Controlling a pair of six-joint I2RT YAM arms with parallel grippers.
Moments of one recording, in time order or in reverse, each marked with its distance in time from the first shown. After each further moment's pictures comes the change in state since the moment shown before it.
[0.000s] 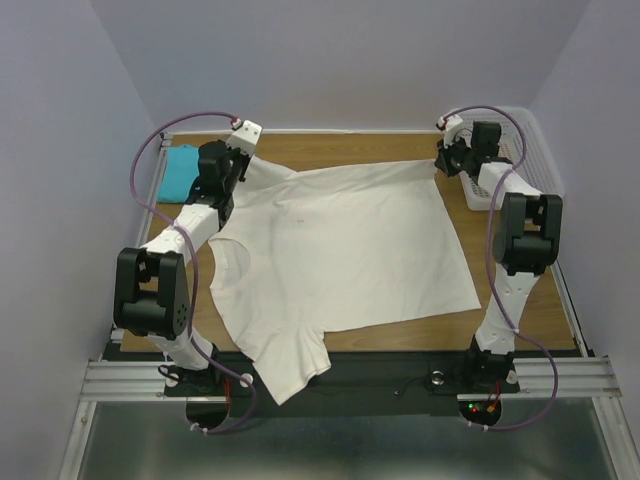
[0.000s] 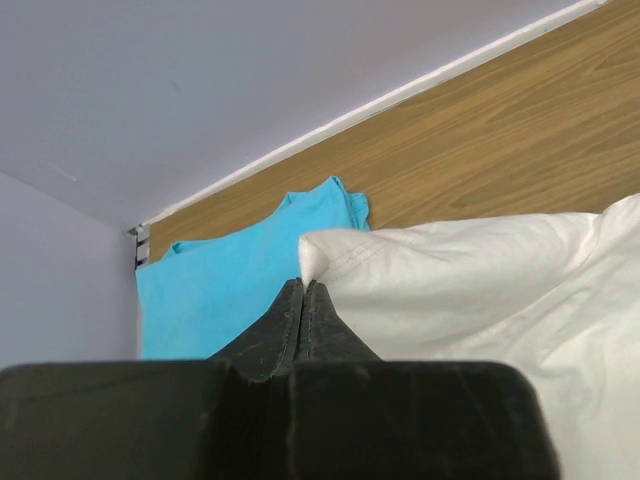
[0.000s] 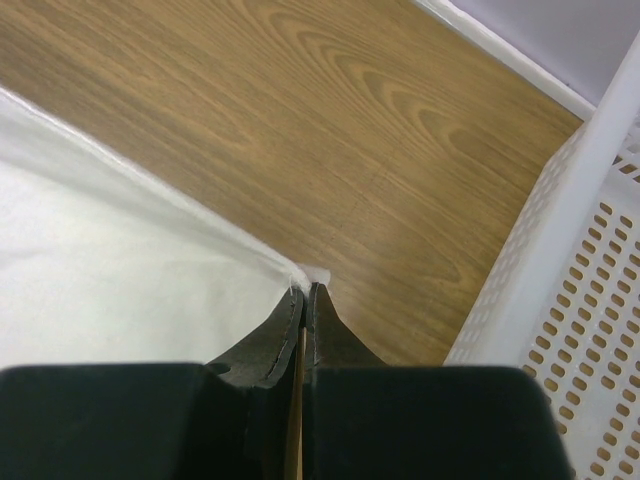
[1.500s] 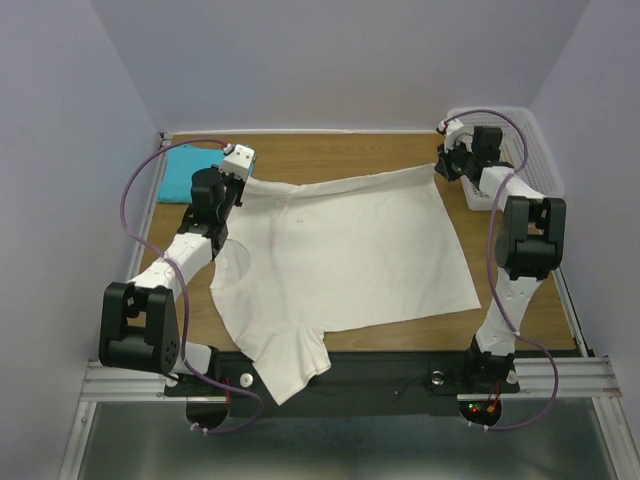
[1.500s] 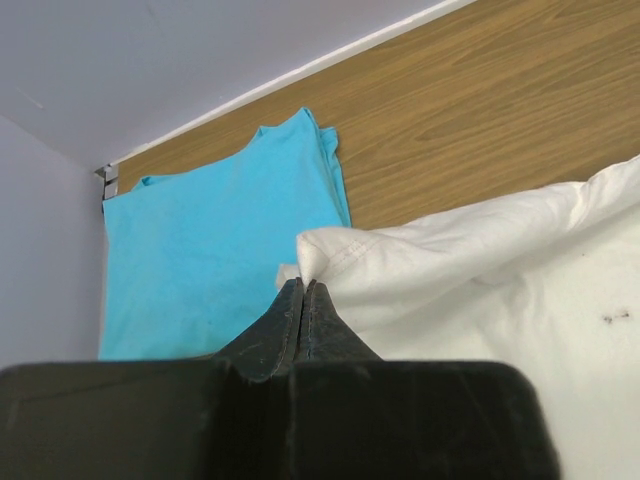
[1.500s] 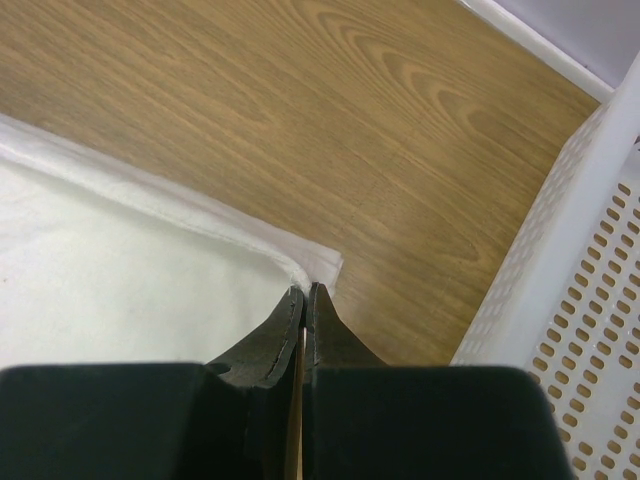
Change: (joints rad) left arm 0.000 -0.216 -0.255 0.006 0.004 -0.074; right arm -0.001 -0.056 -0.079 0.013 -0.007 0.001
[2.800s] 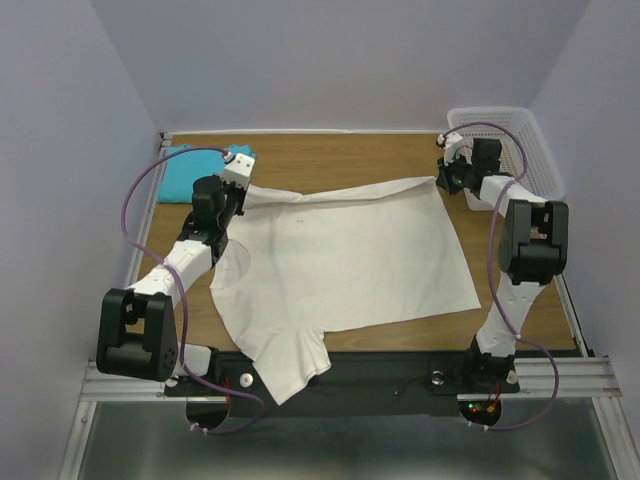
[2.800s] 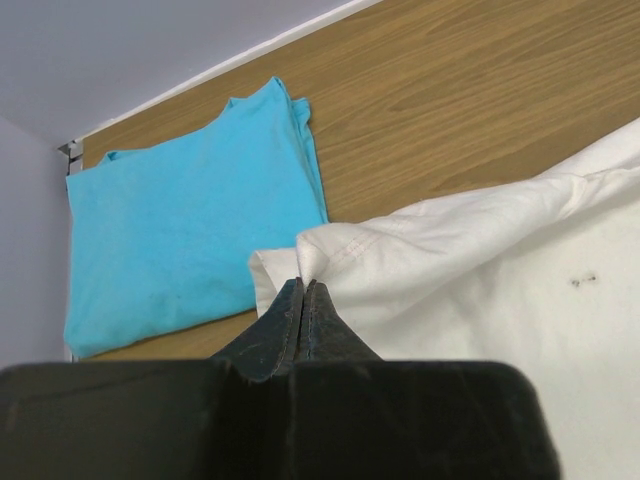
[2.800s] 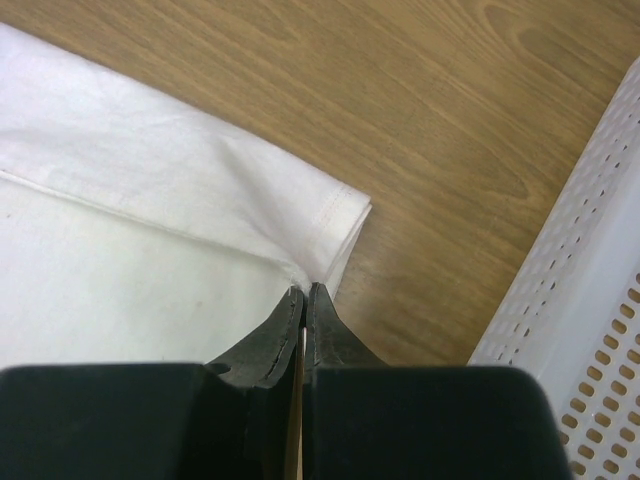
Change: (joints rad) left arm -0.007 -0.043 -0.064 -0.015 0.021 -0.033; right arm -0.006 -0.045 -0.122 0.005 0.015 -0.015
